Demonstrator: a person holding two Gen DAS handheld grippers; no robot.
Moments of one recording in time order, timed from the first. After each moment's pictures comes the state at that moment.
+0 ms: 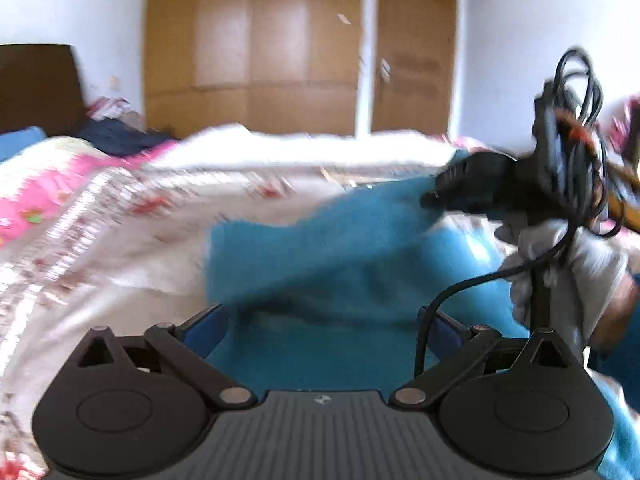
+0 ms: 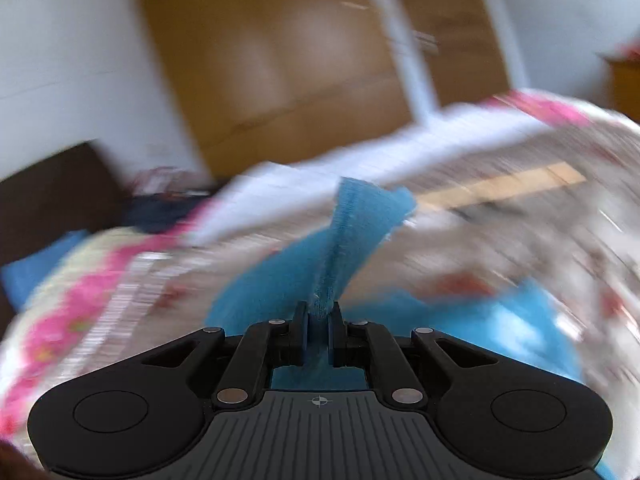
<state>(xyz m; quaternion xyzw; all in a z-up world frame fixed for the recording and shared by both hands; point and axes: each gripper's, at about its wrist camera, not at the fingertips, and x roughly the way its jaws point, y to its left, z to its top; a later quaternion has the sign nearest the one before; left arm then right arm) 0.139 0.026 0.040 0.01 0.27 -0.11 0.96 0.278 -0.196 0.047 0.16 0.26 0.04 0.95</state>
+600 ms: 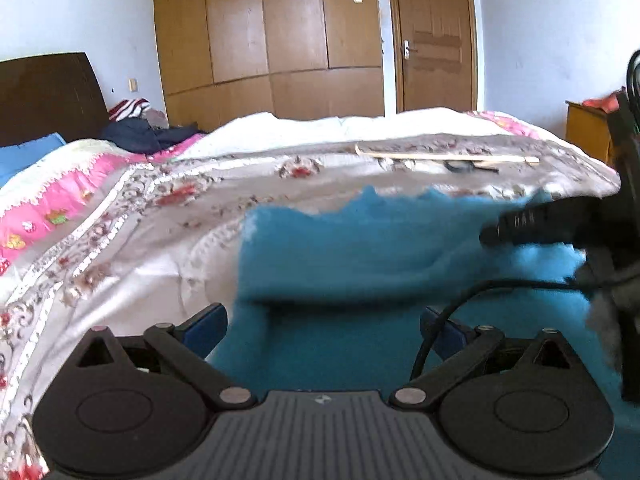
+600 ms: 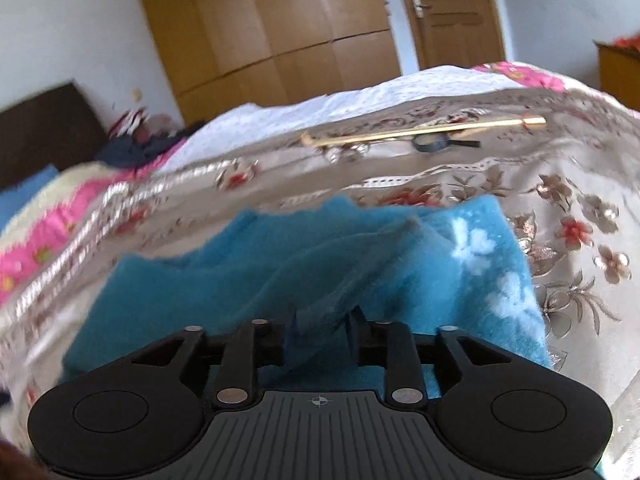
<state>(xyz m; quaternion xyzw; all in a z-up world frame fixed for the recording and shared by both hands) 0.158 0.037 0.023 0.05 0.27 -0.05 0.96 0.251 -0.194 0.012 0.09 0.31 0.05 0.94</state>
